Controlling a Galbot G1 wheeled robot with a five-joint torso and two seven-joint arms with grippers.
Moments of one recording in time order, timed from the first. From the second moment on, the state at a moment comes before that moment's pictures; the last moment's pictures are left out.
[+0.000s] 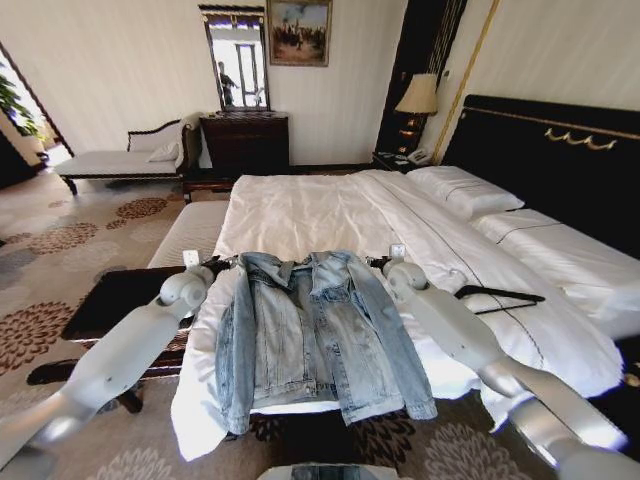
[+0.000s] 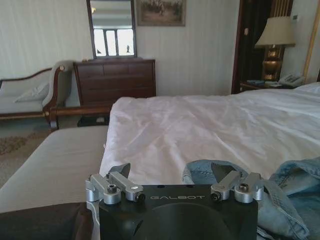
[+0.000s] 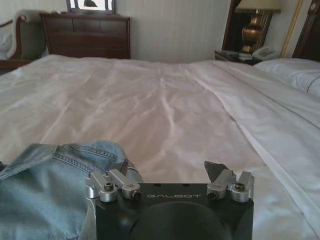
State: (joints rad) left arm 0.85 -0.67 -0.16 -1.82 -0.95 0.29 -0.34; right arm -0.59 0.87 -0.02 1.57 0.92 -0.46 0.42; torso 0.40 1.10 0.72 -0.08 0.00
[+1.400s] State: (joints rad) left arm 1.76 -1.17 -0.67 -2.20 -0.66 0.12 -0.16; right arm -0.71 1.22 -0.19 1.60 0.56 -0.38 0.36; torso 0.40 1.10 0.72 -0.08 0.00
